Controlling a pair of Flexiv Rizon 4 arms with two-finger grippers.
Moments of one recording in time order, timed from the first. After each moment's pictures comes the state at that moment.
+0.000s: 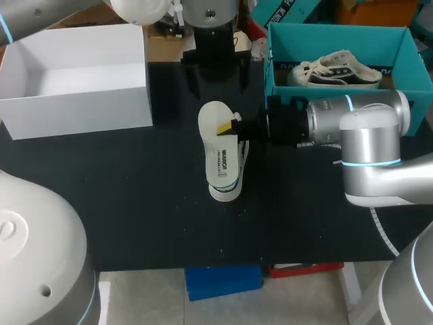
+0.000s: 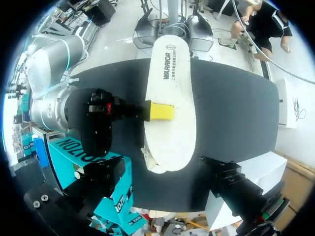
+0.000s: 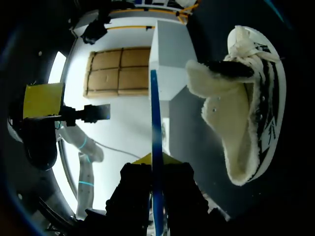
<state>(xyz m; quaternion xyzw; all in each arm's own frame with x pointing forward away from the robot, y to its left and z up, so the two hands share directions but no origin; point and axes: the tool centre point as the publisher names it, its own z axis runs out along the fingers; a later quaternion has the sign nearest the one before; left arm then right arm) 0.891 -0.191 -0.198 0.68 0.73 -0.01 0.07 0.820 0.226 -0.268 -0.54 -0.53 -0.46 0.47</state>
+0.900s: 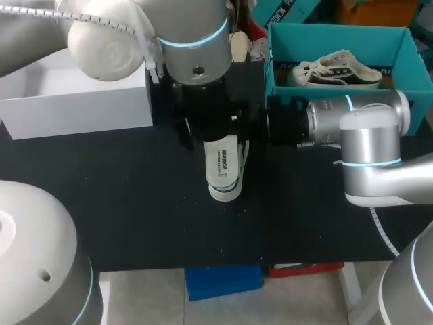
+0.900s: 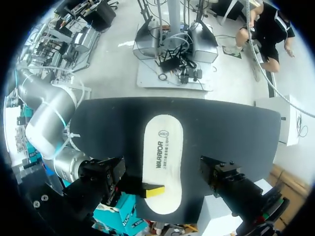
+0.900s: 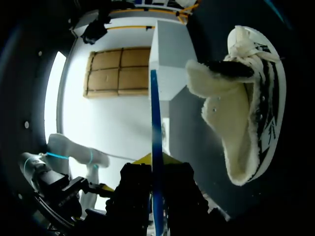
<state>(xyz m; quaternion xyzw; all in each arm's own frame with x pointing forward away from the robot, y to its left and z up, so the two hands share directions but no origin) 0.741 -0.185 -0.193 0.68 0.73 -0.03 0.08 0.820 0.226 -0.268 -0.54 -0.53 -0.46 0.47</state>
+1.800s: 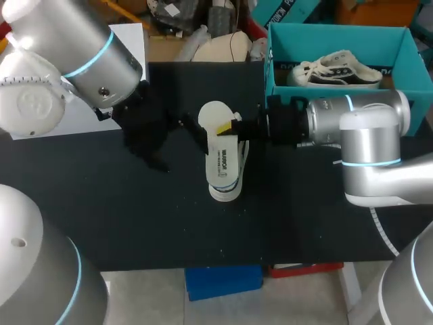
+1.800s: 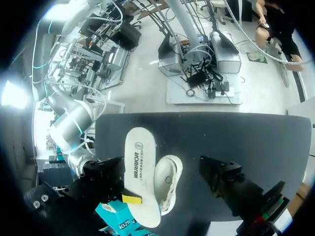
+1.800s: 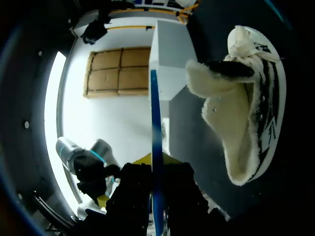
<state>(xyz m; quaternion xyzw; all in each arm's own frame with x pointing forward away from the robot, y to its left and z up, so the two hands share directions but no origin) 0.727 -0.126 -0.223 0.65 0.70 -0.22 0.17 0.820 0.226 -0.268 -0.54 -0.53 -0.46 0.47</state>
